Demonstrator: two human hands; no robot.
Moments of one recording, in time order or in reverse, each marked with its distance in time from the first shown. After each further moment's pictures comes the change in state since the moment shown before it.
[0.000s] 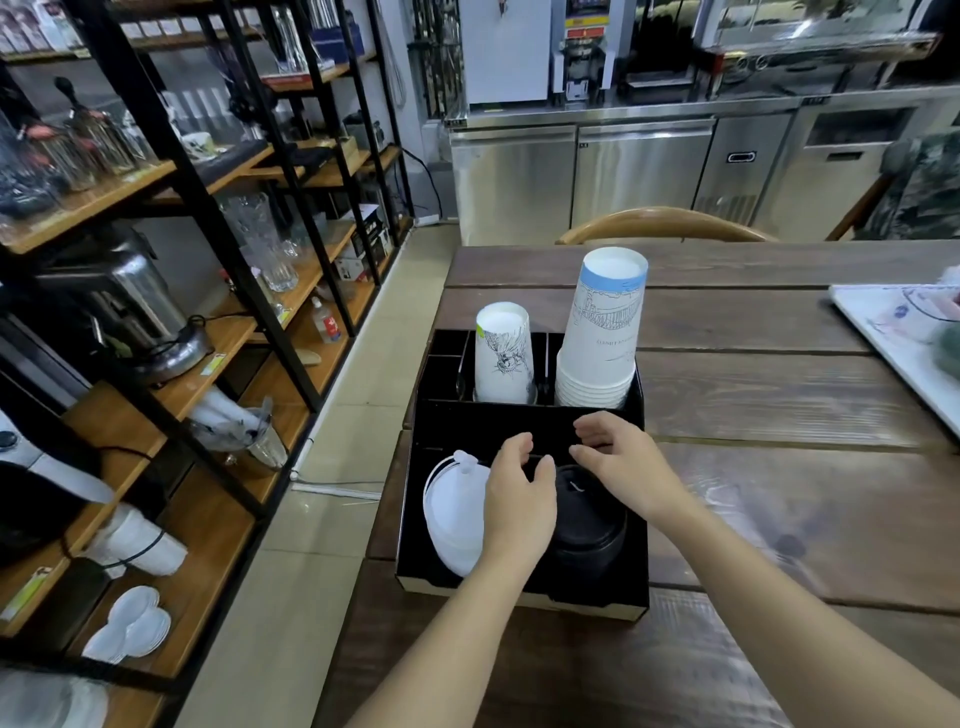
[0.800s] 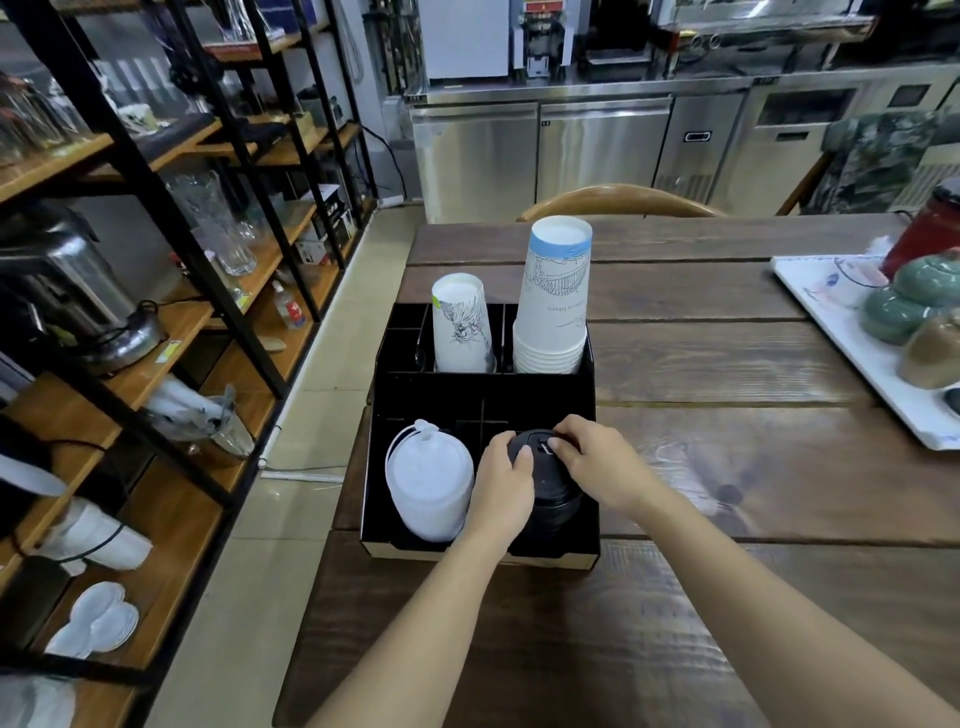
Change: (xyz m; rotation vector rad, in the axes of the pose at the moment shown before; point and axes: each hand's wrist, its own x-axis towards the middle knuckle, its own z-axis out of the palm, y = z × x) left_hand -0.013 -0.014 0.021 0.118 -0.165 -0.087; right_hand -0.031 0.016 -0.008 -0.304 -0.073 0.004
